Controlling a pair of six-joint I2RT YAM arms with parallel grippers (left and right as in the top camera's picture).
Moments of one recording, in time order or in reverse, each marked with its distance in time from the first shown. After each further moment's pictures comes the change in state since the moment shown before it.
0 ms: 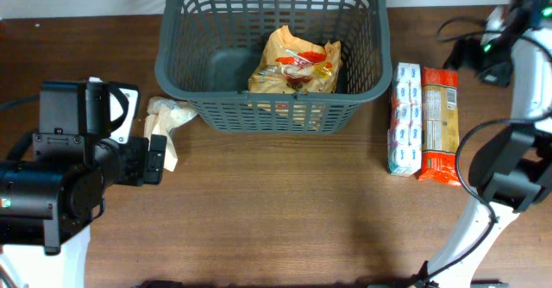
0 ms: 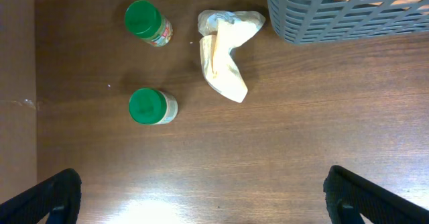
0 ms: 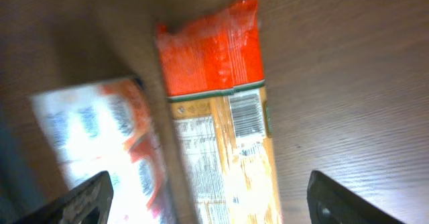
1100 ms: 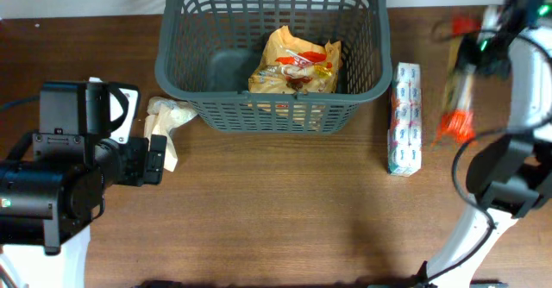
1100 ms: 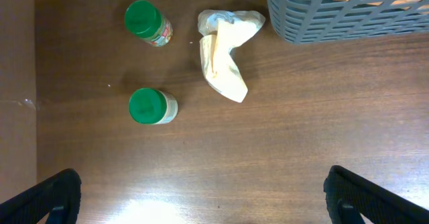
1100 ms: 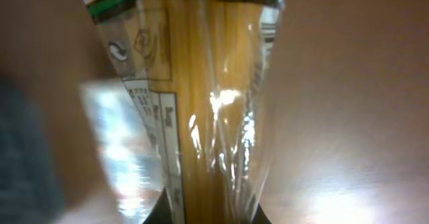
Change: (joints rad) left arm 0.000 0.000 0.000 0.000 0.000 0.000; right arm 0.047 -0.084 0.135 -0.058 0.027 -0.042
